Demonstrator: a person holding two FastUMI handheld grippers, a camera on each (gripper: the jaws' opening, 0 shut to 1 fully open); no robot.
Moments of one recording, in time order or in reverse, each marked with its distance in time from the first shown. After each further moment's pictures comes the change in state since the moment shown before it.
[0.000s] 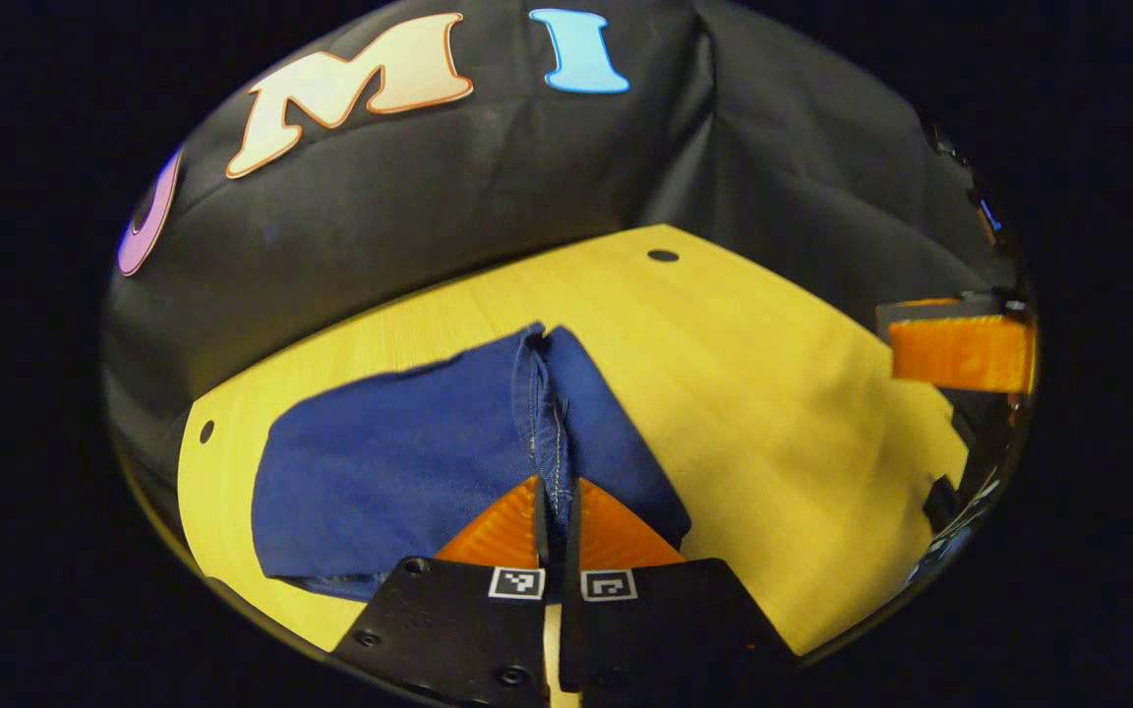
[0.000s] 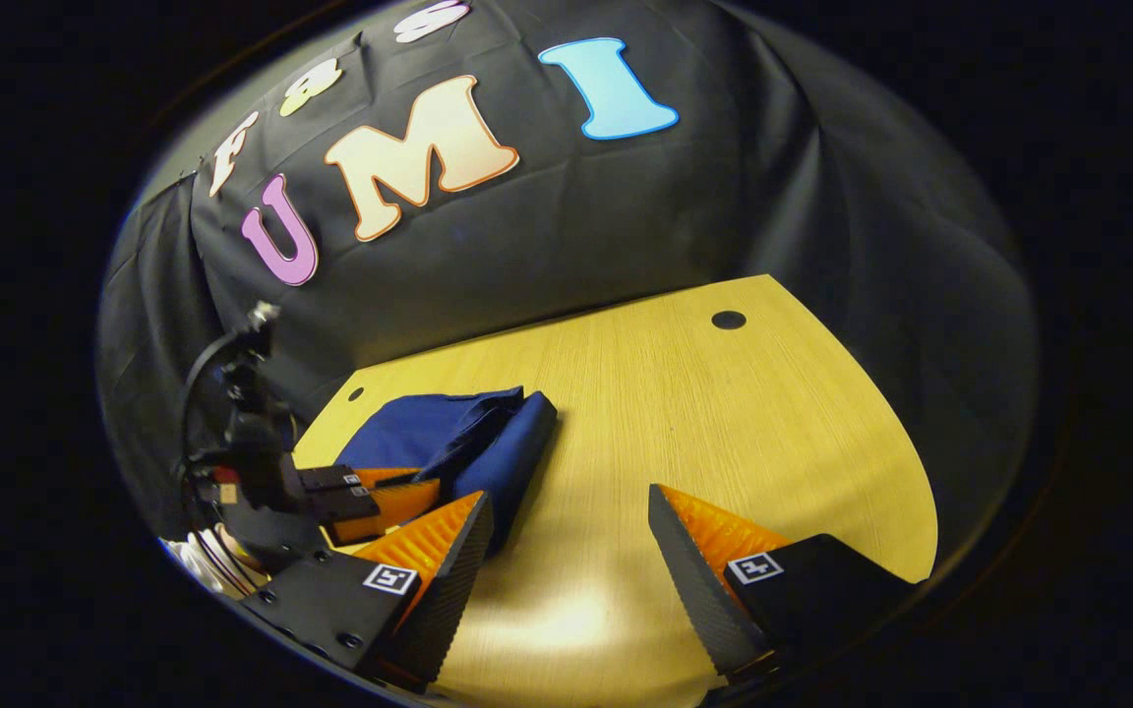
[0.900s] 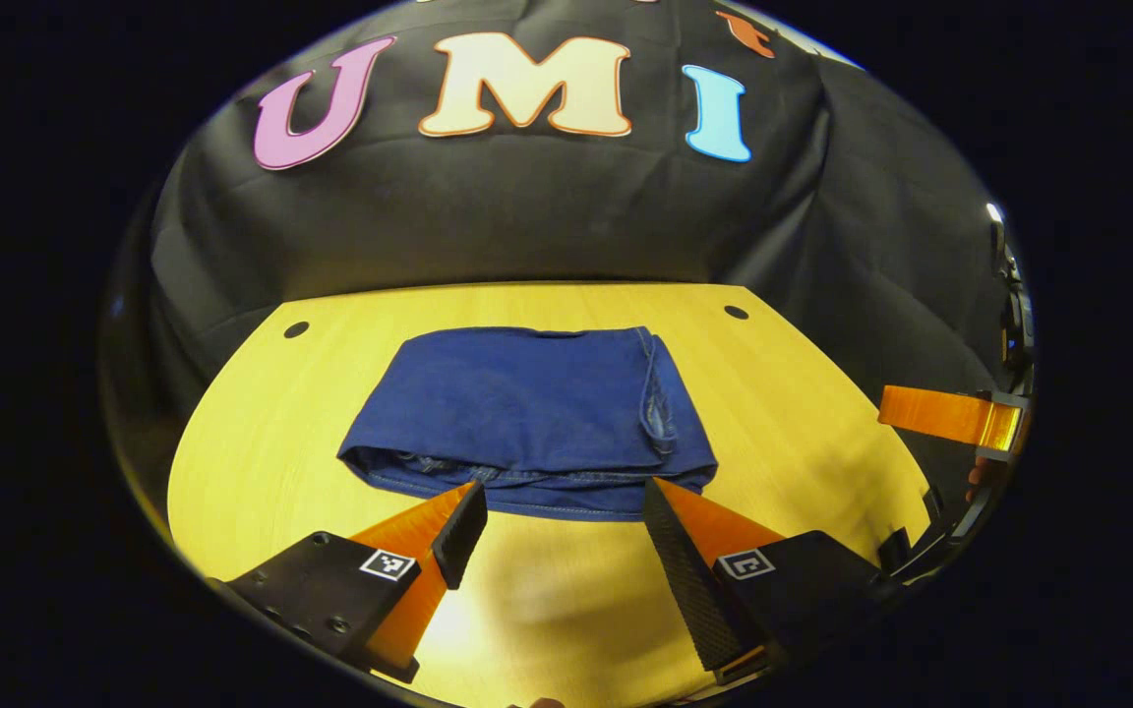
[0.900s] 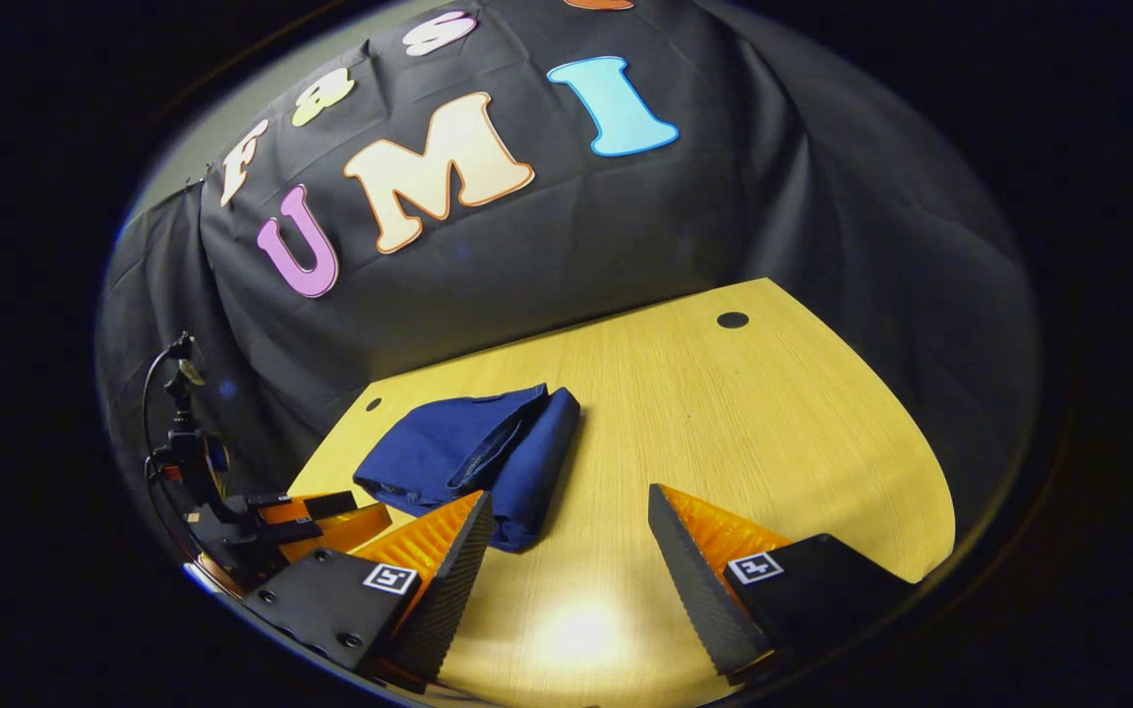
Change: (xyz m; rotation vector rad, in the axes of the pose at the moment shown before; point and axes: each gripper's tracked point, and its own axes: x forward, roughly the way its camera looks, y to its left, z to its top) left arm -0.114 0.051 -0.033 -0.332 -0.107 0.147; right arm -0.030 0.035 -0.007 0.027 -0.078 0.021
